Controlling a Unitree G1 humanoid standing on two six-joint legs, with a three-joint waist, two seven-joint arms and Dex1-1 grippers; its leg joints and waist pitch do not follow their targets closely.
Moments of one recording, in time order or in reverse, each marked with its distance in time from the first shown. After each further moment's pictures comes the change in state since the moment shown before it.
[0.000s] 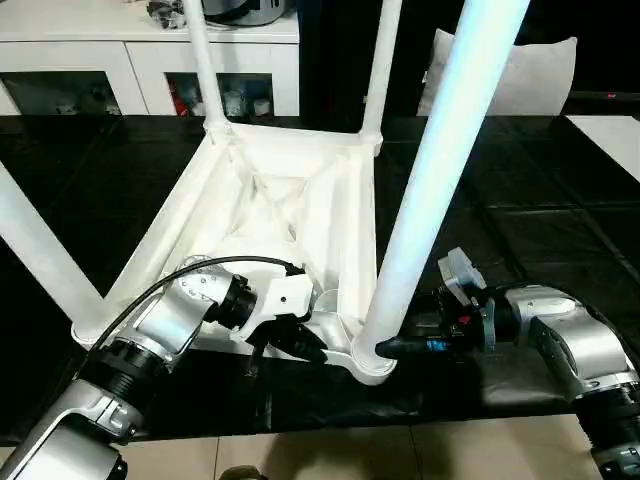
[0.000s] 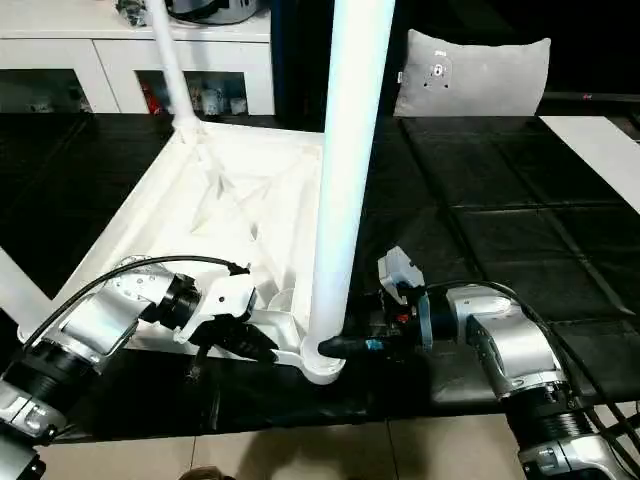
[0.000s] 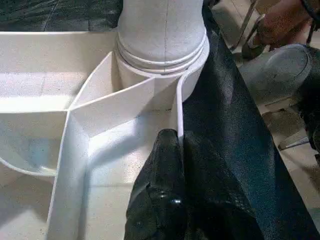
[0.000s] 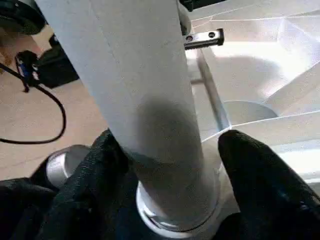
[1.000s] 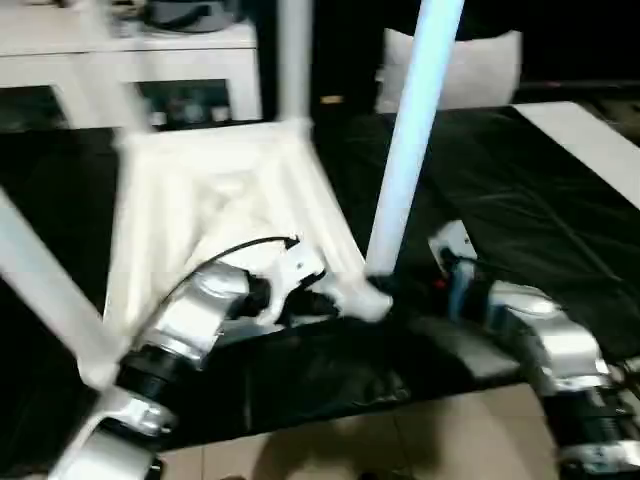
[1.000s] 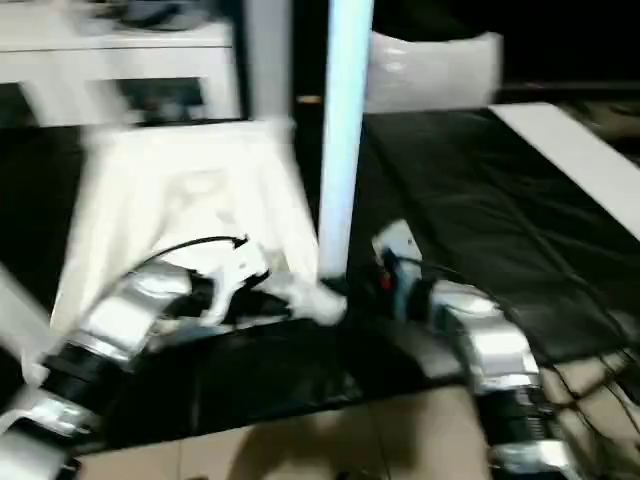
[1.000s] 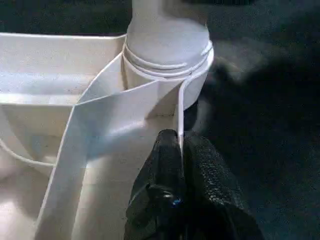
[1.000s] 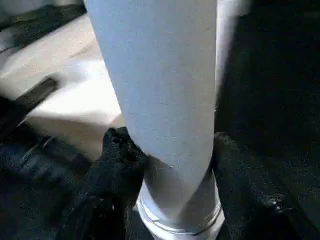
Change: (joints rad) left arm 0.016 -0.255 0.165 0.005 0.069 0.328 0.574; right arm -0.030 0.313 -0.150 -0.016 -0.152 0.104 -0.794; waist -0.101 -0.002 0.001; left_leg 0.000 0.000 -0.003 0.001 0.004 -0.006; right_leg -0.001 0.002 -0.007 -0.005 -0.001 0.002
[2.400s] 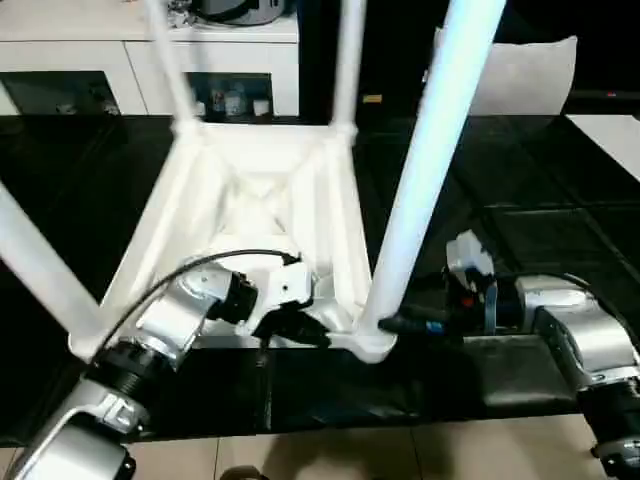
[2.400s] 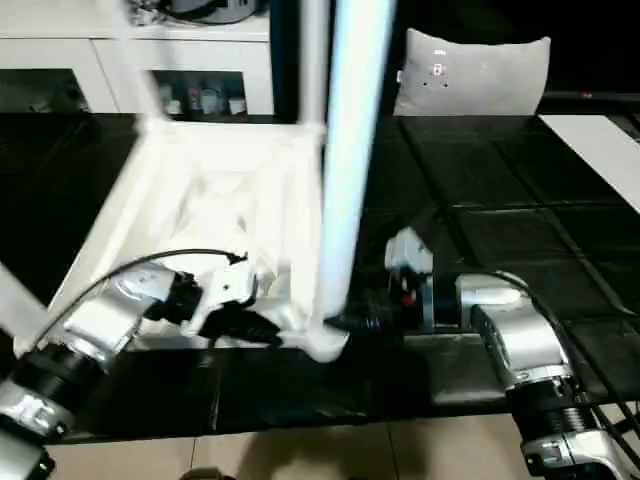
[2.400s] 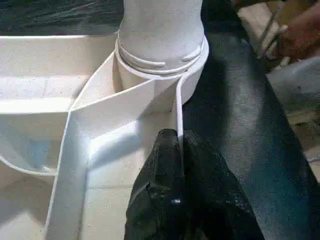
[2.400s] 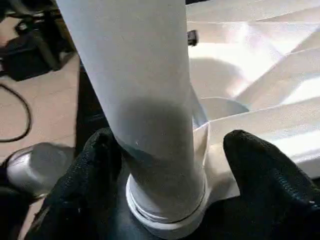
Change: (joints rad) left arm -0.022 0.229 -0.139 0.040 -0.069 -0.335 -0.529; right arm 0.009 -0.318 0.131 0.047 0.114 -0.172 0.742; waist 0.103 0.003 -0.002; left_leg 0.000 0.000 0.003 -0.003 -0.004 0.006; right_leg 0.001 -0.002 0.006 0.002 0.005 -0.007
